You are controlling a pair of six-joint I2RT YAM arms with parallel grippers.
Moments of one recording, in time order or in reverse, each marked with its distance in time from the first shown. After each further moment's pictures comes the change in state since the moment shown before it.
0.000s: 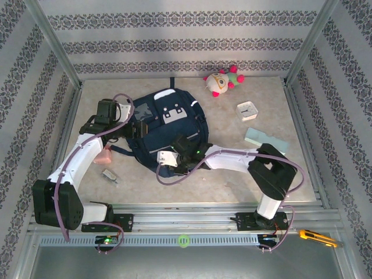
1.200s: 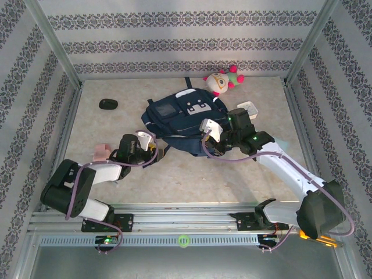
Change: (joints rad) left arm -0.233 0.163 -0.593 1.014 -0.024 -0.048; right arm -0.475 -0.487 -0.105 -0.172 -0.360 0.002
